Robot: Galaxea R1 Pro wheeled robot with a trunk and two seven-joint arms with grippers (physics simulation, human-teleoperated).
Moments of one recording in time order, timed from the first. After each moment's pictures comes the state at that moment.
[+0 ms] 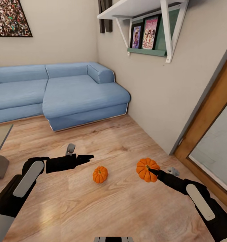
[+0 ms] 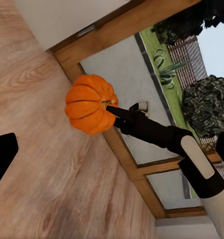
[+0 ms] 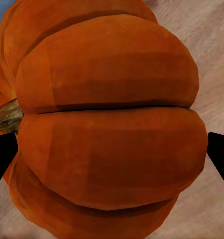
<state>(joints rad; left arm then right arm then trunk) -0.59 0.33 -0.18 -1.37 1.04 1.05 -0.53 -0.42 -0.30 0.08 -1.18 -0.93 0.65 0.12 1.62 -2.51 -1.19</state>
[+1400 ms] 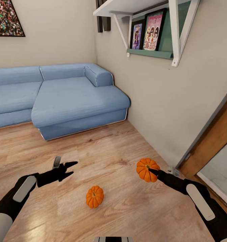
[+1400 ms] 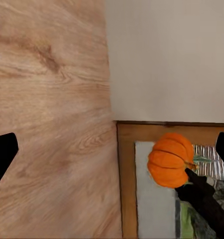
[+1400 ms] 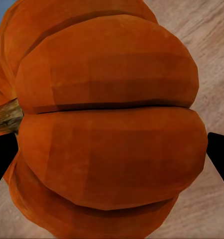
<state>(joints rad) -0.60 0.33 -0.04 -0.84 1.03 0.87 -0.53 -0.42 -0.30 0.08 -1.18 -0.93 0.65 0.12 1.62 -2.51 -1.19</state>
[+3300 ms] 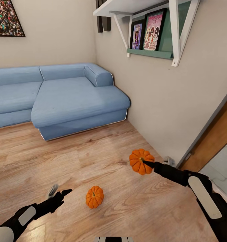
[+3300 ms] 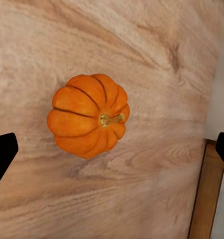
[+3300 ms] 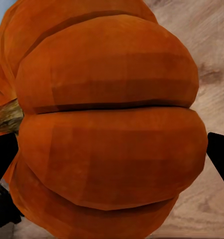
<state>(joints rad) -0.60 0.30 -0.21 -0.28 1.02 0.45 -0.59 -0.41 -0.30 0.08 -1.47 -0.96 0.81 0.11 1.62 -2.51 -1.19</state>
